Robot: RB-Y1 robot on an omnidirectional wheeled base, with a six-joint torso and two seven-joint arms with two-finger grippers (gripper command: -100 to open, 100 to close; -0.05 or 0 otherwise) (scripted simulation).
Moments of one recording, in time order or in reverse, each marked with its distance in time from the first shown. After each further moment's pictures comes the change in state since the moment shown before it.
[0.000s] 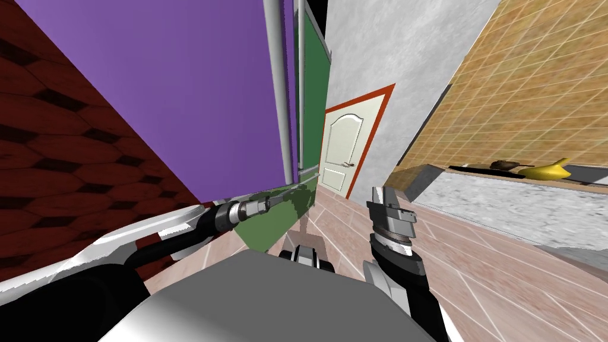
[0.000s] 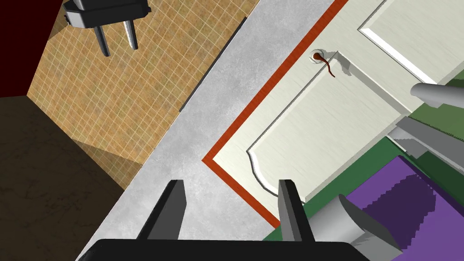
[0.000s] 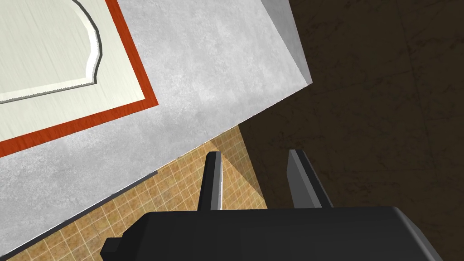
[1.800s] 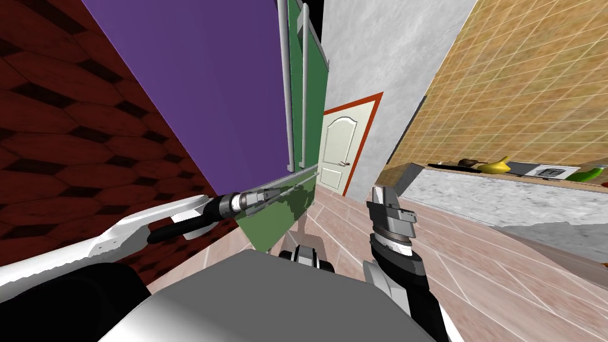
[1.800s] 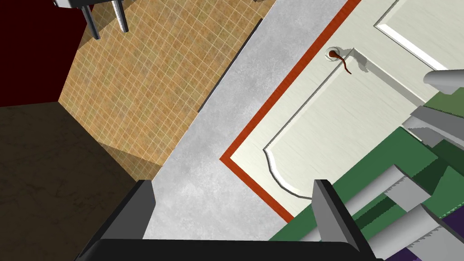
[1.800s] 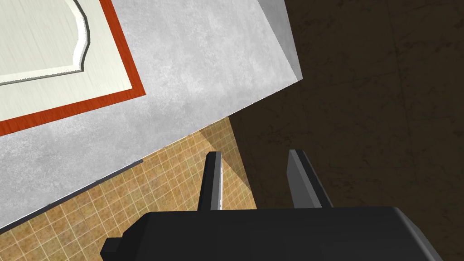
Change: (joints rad) left arm -0.082 0.039 0.052 0.119 0.053 -0.080 0.032; right arm 0.000 0.000 0.000 0.000 0.000 0.000 0.000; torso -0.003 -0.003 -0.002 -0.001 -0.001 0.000
